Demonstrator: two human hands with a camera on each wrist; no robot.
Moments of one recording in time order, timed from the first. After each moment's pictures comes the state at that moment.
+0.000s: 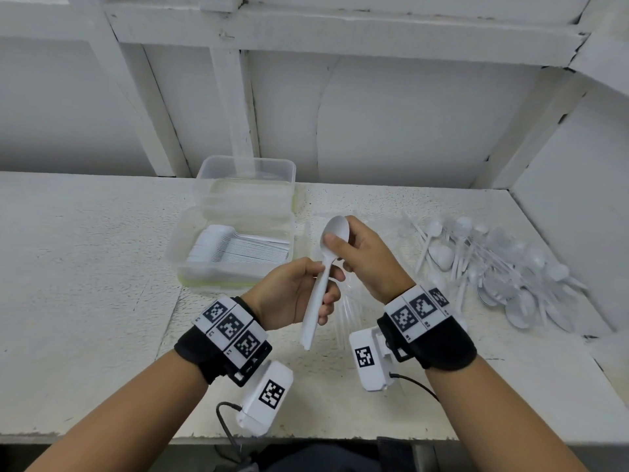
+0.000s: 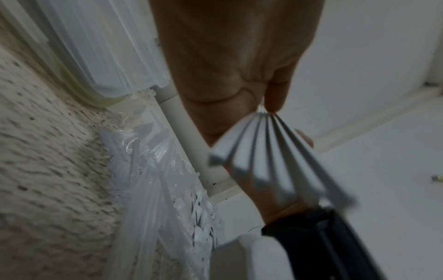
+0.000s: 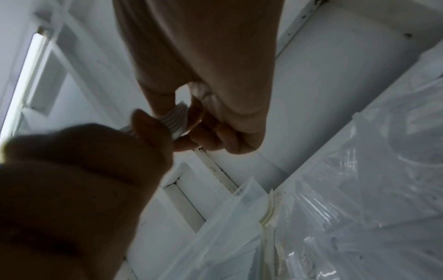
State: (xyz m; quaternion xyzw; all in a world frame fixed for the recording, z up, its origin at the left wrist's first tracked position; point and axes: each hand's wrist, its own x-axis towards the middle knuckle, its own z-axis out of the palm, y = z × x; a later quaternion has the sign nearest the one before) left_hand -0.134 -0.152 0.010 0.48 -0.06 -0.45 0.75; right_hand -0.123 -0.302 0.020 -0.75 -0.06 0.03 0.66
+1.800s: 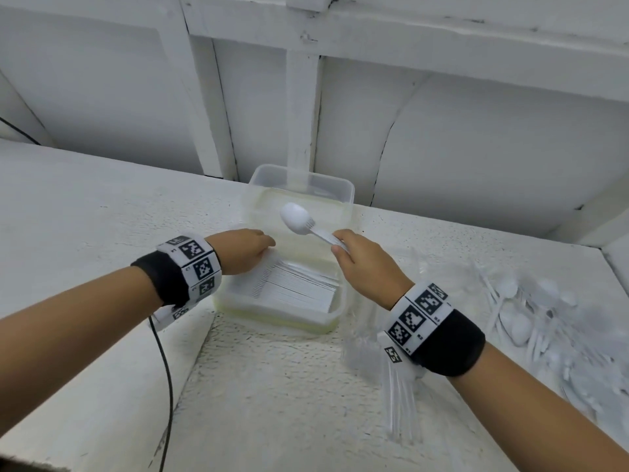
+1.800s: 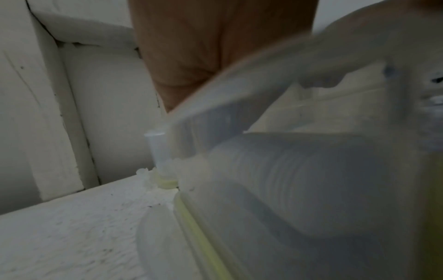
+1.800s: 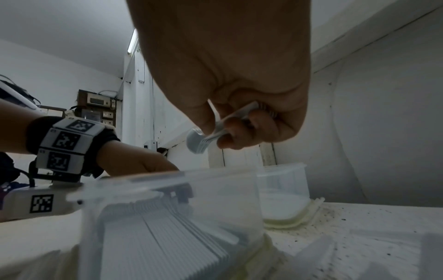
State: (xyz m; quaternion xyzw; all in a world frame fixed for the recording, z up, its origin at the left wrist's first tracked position) left_hand 0.009 -0.012 -0.007 0.97 -0.16 -0.19 0.03; right_hand -0.022 -0.238 0.013 -0.95 -0.16 0.09 0.27
